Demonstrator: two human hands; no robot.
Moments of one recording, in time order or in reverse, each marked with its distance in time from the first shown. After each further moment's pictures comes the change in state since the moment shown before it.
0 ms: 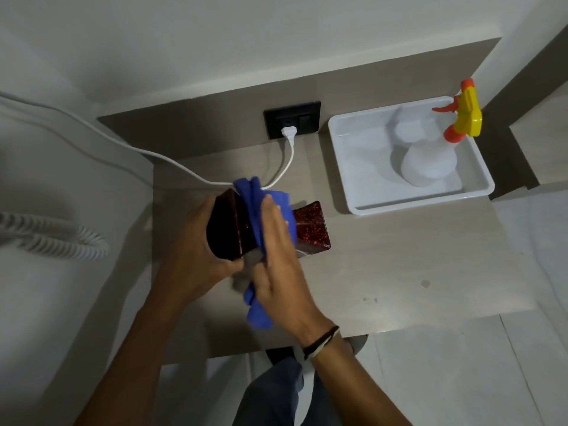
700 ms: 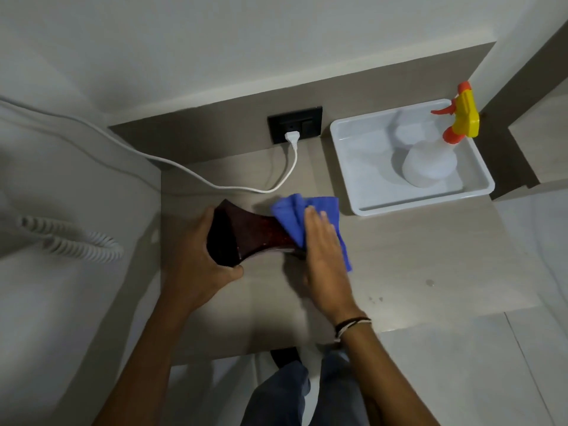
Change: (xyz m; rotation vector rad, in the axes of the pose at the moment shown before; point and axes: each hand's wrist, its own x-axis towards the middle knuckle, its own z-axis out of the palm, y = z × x) left_hand -0.015 -0.010 0.000 0.015 0.070 -0.070; right_hand -0.008 0.043 -0.034 -0.305 0.024 0.200
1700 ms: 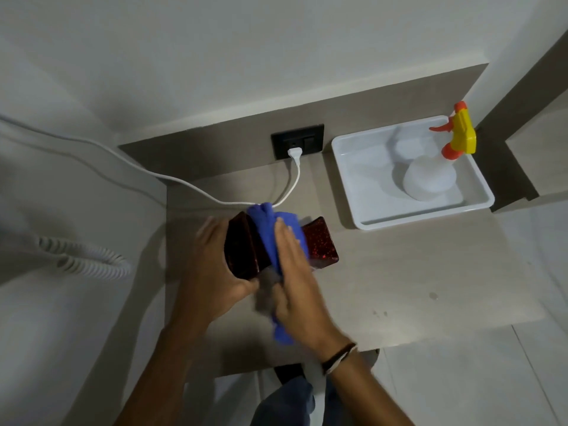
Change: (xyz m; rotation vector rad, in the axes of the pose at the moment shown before) left_hand 0.006 0.028 -0.001 0.158 0.041 0.121; right_hand -0.007 -0.045 0.016 0.246 -0.015 -0.202
